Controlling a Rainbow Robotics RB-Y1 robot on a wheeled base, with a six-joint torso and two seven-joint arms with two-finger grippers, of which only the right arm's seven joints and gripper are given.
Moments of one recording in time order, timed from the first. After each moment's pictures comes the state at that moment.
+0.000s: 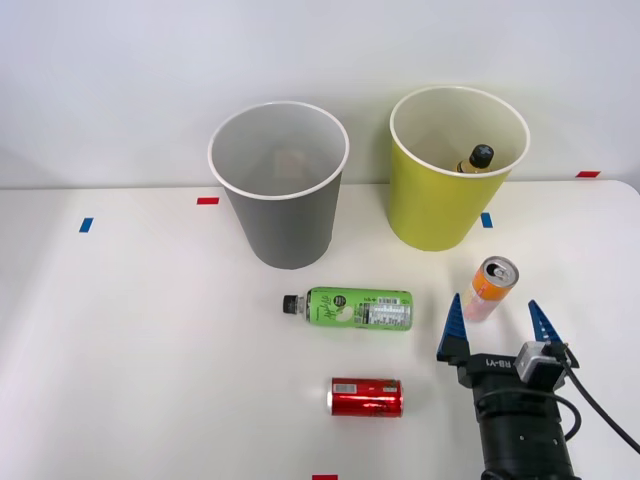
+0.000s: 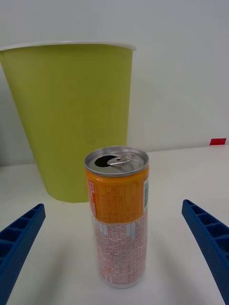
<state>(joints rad) 0.46 0.02 0.14 -1.74 -0.16 -0.42 1.71</state>
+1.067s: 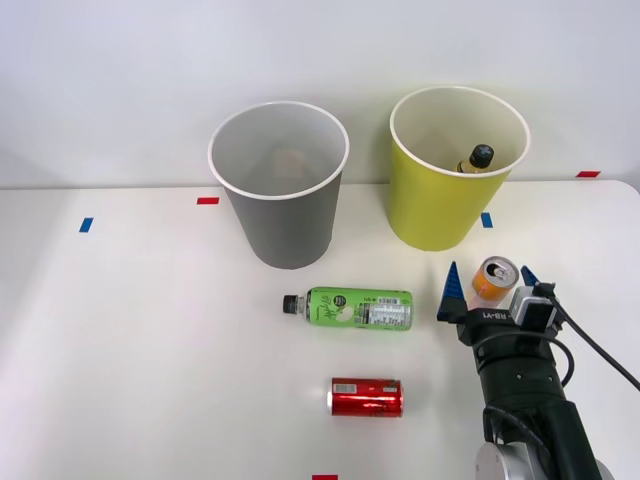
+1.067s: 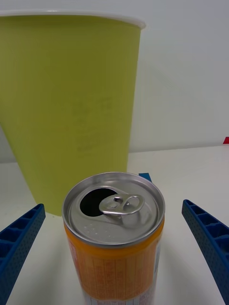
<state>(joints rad) 0.30 0.02 0.06 -1.74 -0.16 -0.20 1.71</state>
